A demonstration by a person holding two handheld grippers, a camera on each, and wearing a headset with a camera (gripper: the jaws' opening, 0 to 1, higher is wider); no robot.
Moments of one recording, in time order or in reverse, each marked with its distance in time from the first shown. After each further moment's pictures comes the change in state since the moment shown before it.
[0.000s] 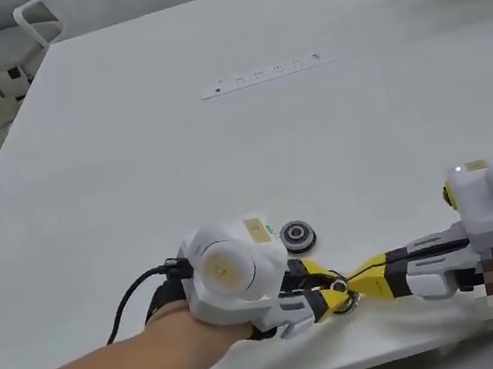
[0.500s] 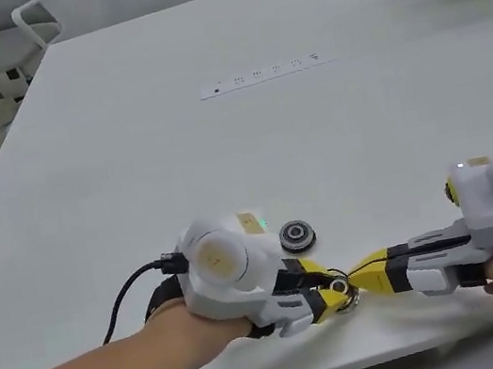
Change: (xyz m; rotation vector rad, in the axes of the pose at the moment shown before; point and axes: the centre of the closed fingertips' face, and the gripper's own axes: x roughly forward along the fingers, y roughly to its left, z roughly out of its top) left arm -0.003 -0.003 0.000 -0.086 -0.006 -0.033; right arm -0.001 -0.001 0.002 0.008 -0.012 -0.010
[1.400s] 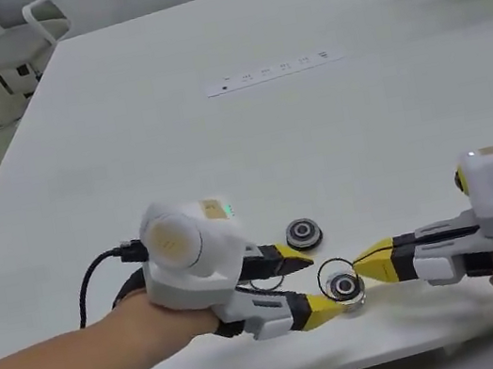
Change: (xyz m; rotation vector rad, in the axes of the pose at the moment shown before) left arm -0.039 -0.002 0.009 -0.047 -0.044 -0.034; right arm -0.001 0.001 0.013 0.001 -0.020 0.014
